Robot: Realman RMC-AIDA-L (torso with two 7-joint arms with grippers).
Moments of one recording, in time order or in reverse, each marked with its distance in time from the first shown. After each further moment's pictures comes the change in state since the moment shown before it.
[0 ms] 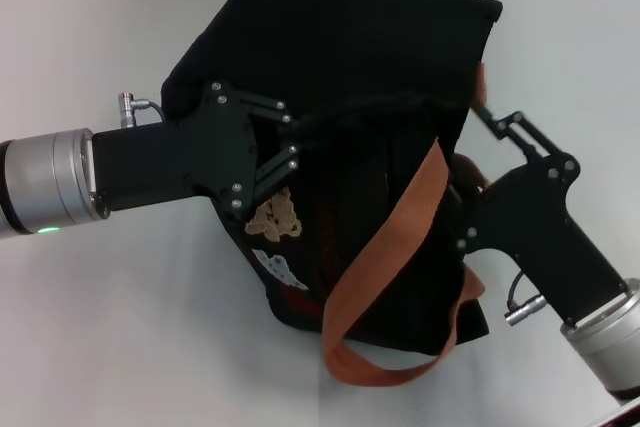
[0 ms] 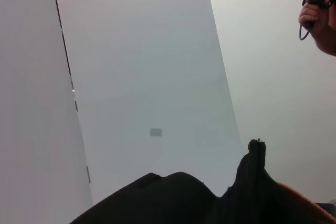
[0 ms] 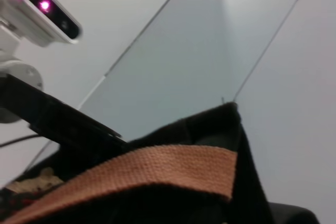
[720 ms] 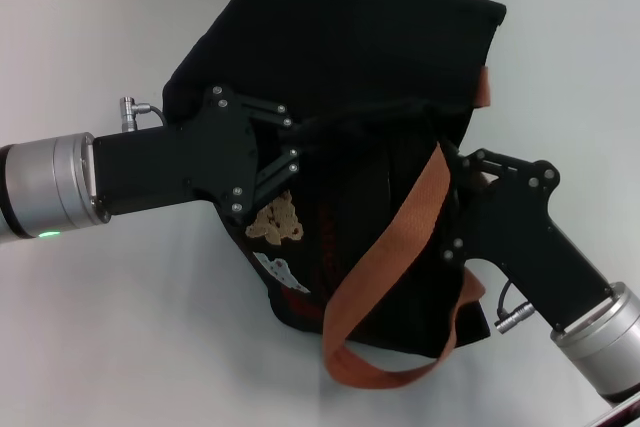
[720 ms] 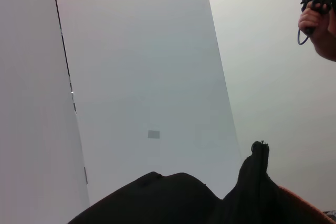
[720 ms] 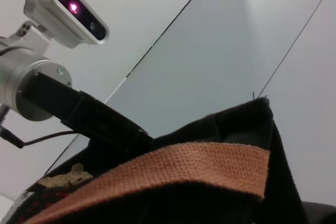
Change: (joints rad) left arm 0.001 0.000 0.000 -0.012 0.000 0.005 0.000; right arm 0.005 0.000 -0.002 -0.004 -0.031 0.035 0.000
